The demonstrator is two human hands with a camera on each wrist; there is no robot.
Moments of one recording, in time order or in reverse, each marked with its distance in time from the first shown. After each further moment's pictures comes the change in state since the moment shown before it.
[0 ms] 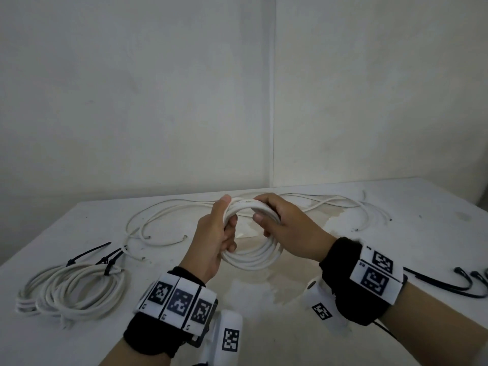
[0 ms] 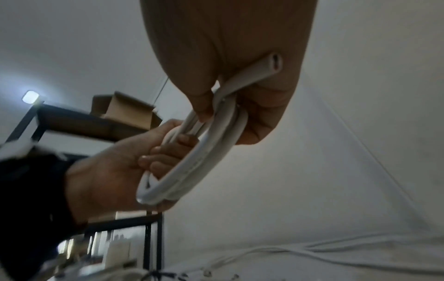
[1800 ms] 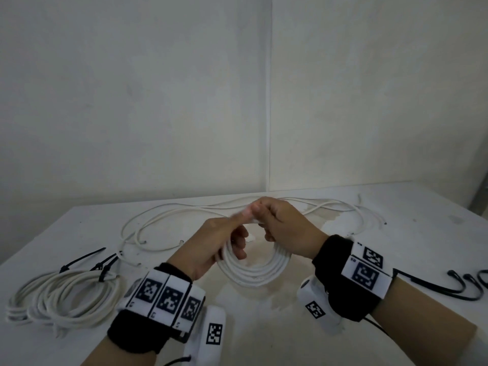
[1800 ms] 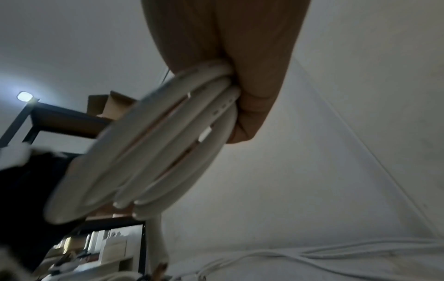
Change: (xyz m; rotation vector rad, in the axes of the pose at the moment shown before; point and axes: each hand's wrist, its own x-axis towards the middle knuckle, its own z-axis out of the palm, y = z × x) left_hand 0.007 0.004 -0.011 0.119 -0.262 -0.076; right_hand 0.011 -0.005 0.000 0.095 0.009 0.090
